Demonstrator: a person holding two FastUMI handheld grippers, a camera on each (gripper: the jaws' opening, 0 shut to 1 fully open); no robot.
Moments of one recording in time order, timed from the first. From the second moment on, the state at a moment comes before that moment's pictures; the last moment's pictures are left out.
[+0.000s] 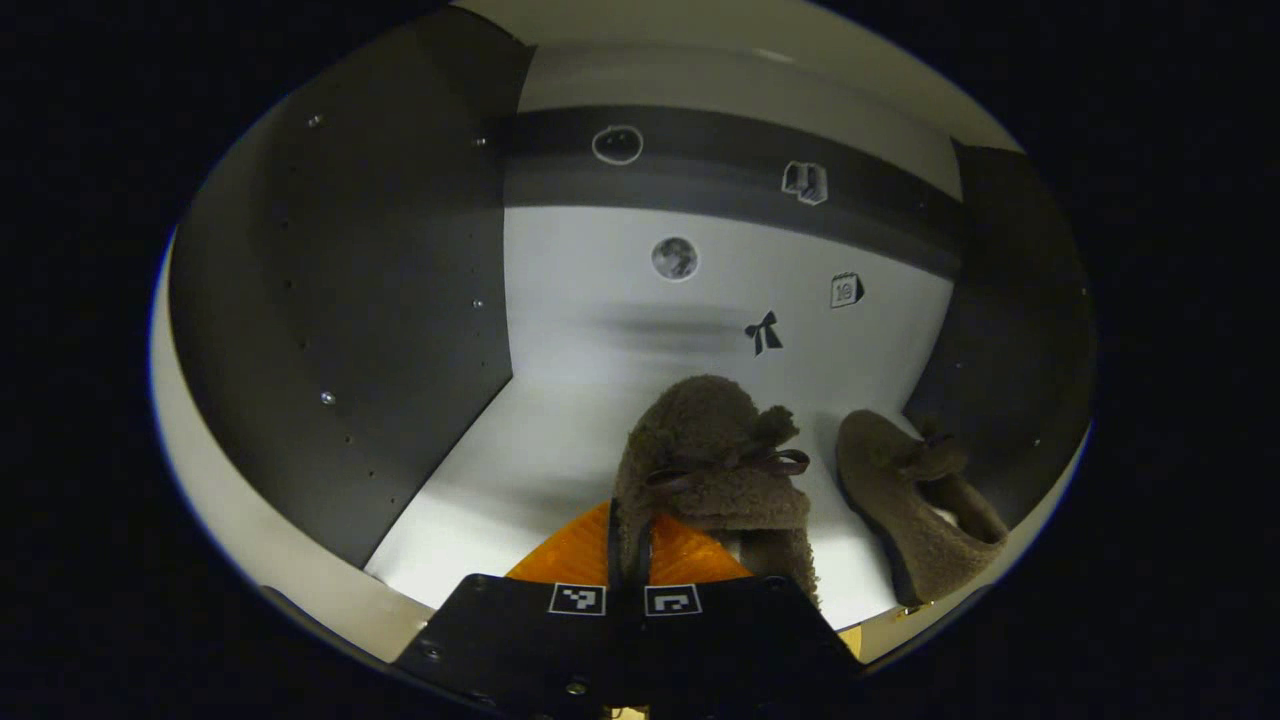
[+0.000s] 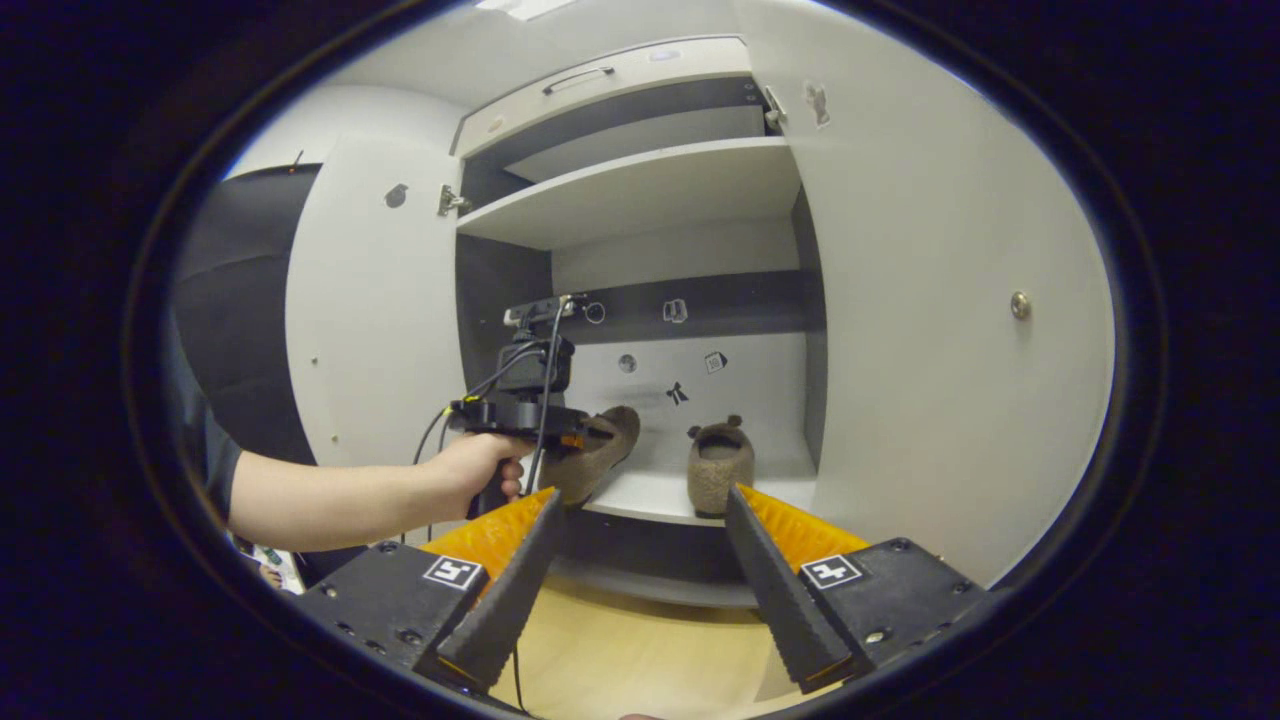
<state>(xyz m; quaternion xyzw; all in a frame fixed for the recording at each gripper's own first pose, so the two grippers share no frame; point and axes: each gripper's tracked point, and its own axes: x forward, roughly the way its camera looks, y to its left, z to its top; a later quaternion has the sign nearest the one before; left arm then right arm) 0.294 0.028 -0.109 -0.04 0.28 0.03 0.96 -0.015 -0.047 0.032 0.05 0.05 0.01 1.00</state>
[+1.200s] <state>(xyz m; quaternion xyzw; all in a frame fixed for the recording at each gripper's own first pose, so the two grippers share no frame) 0.109 0.006 0.038 -0.02 0.03 -0.02 1.00 -0.031 -0.058 0.110 -0.01 -0.10 -0.01 1.00</state>
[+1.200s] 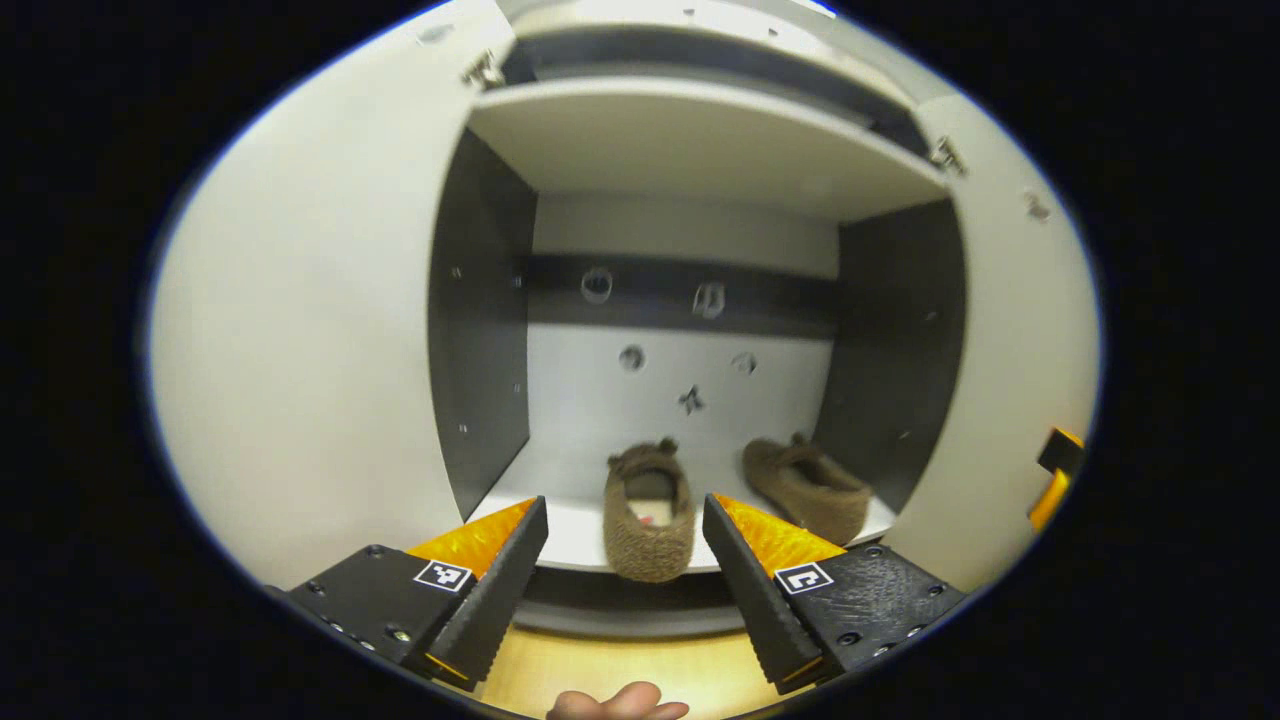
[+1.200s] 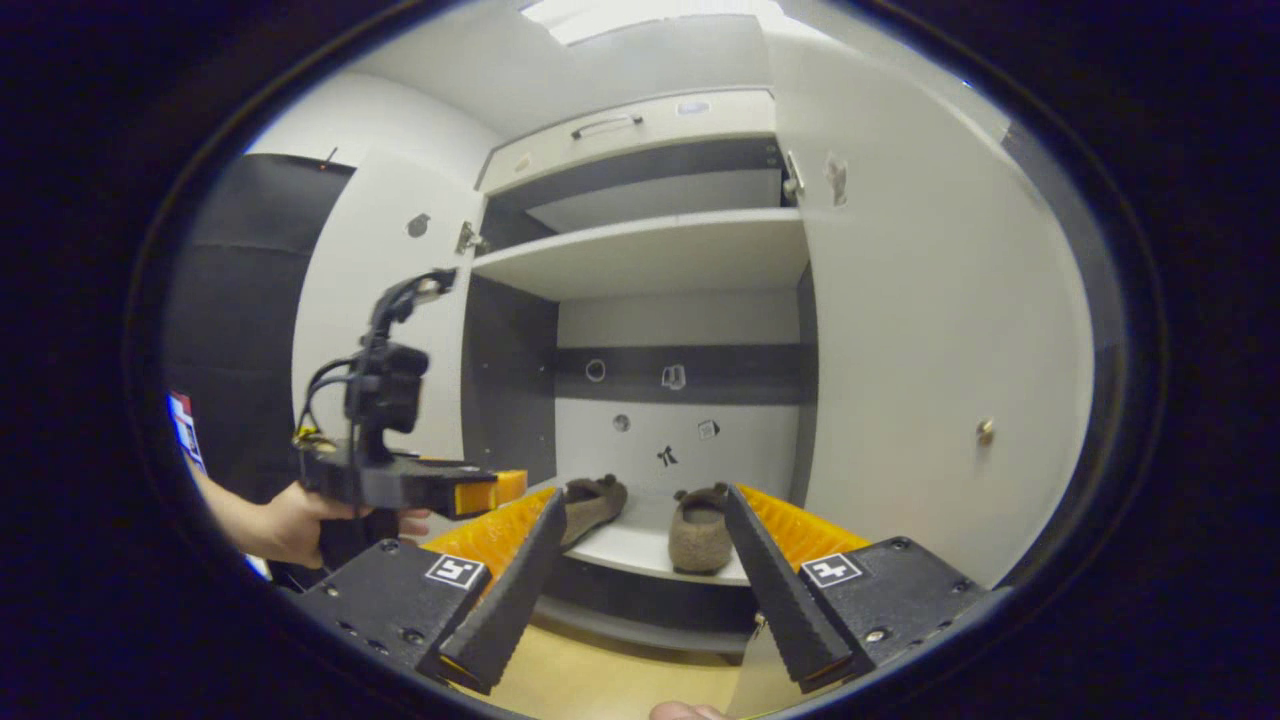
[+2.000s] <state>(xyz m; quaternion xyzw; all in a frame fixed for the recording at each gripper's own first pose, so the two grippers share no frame) -0.039 0.096 0.168 0.10 -0.18 0.07 0.98 -0.194 -0.222 0.163 -0.14 -0.11 -0.25 0.95</state>
